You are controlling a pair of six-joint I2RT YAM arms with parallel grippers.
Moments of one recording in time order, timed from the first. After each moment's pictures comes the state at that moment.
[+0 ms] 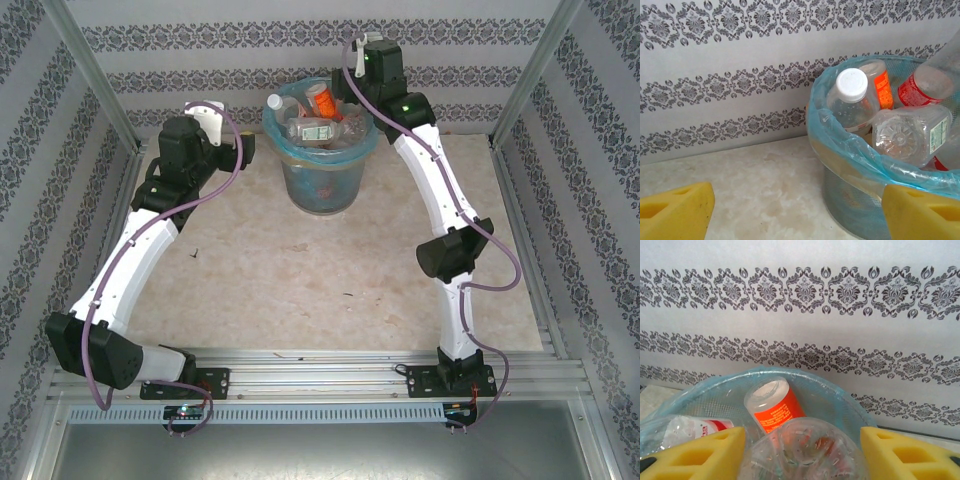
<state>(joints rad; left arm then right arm) -0.23 1.36 1.40 -0.32 -0.04 -0.01 0.39 2.20 2.60 -0.72 0.10 0.17</state>
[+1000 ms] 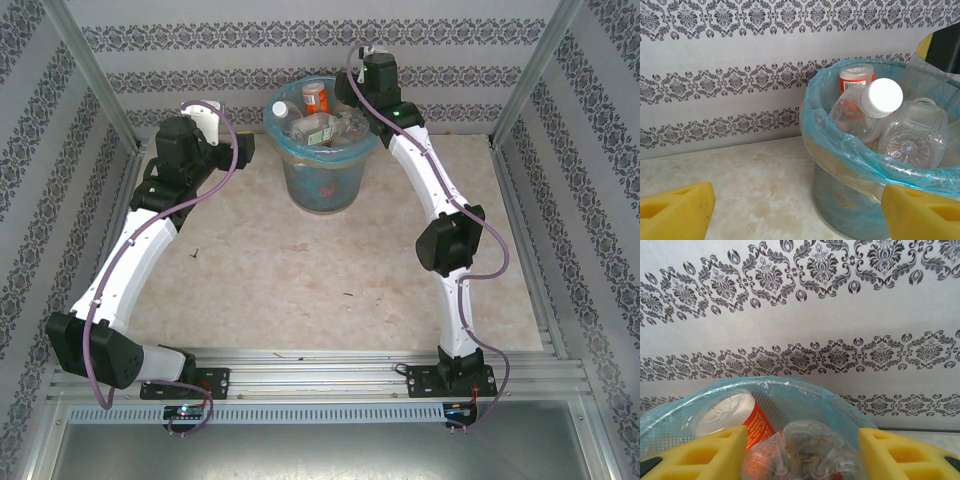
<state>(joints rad) -0.21 1.36 1.39 -0.31 0.01 -0.05 0.33 2.28 2.46 -0.51 0.08 0.31</state>
